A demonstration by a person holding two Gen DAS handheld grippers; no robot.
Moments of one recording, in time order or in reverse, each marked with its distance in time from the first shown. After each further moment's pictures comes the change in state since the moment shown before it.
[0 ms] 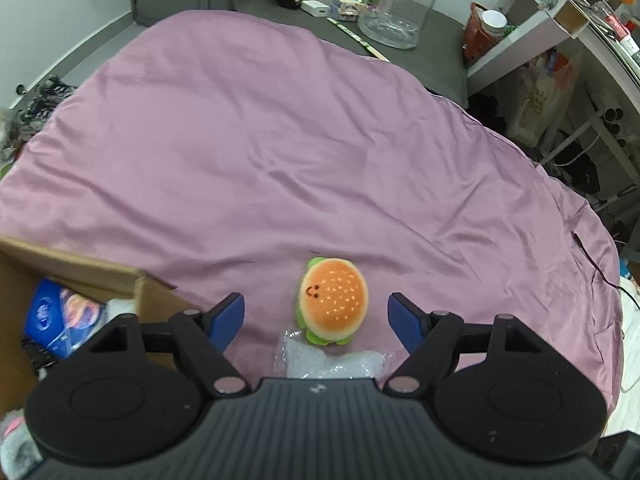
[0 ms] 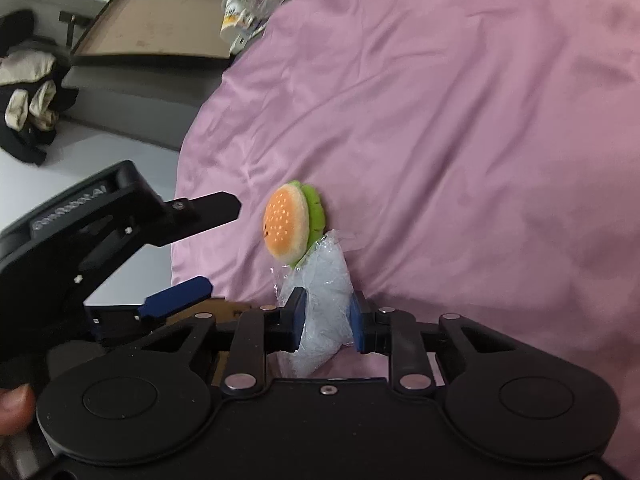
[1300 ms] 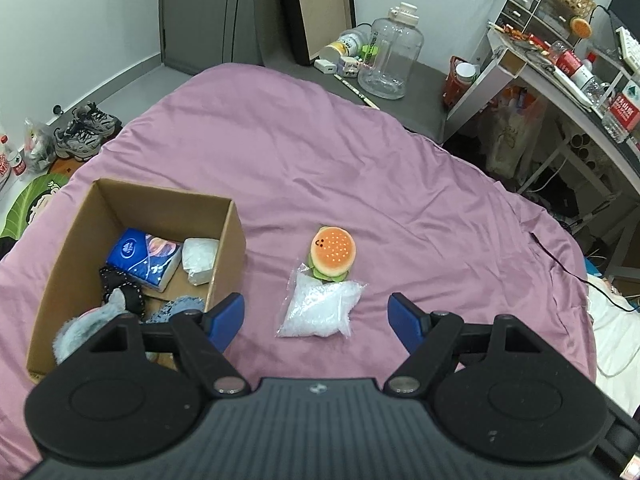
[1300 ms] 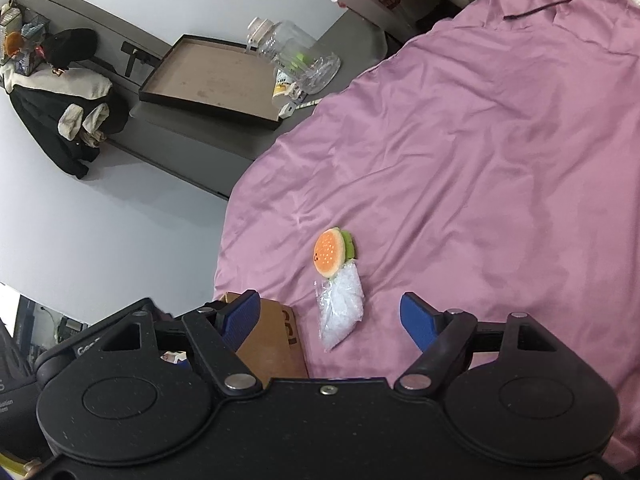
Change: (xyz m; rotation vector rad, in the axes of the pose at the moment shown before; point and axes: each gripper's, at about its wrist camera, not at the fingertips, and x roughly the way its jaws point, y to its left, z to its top) left arm -0.119 0.003 -0.079 -0.027 -0.169 0.023; right arm -0.114 0.022 -0.030 -0.113 -0.179 0.045
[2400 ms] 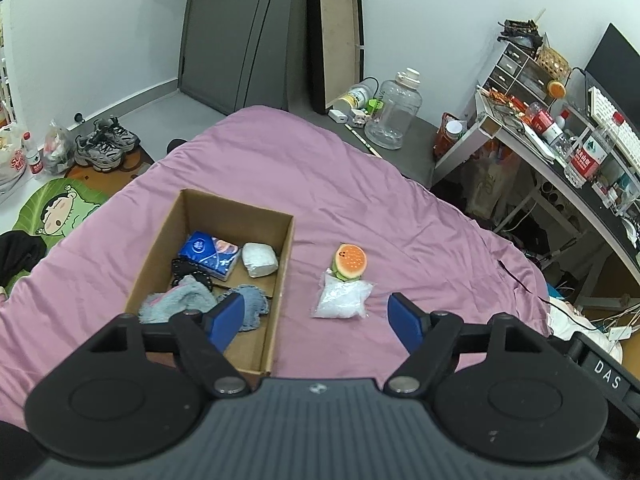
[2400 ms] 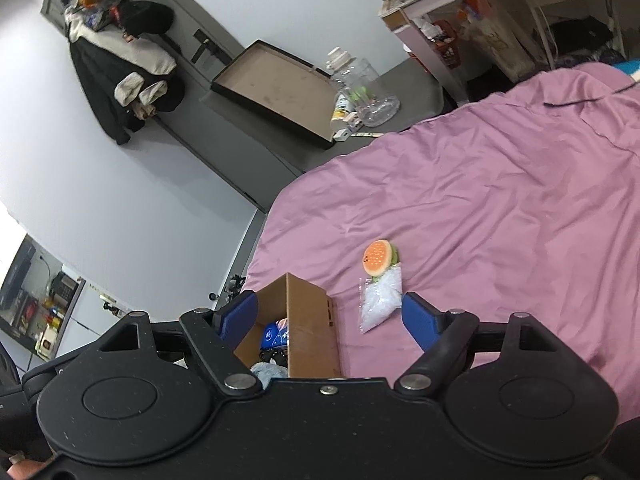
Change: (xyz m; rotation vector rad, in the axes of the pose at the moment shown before) left arm -0.116 0.060 -0.034 -0.068 -0.123 -0.067; right arm -0.082 0.067 -0.033 -0.211 -0.089 0.008
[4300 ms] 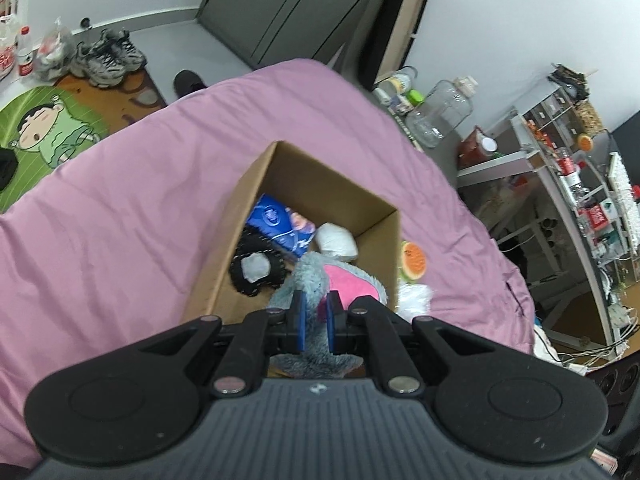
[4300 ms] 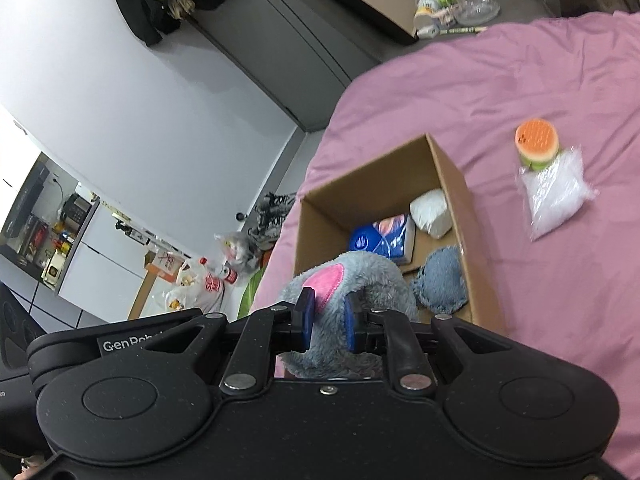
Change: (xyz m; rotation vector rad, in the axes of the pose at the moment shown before) left arm 0.065 0.168 0.002 -0.226 0.115 -0.163; right arm 0.141 0.127 -0.104 -0.102 0.206 0.057
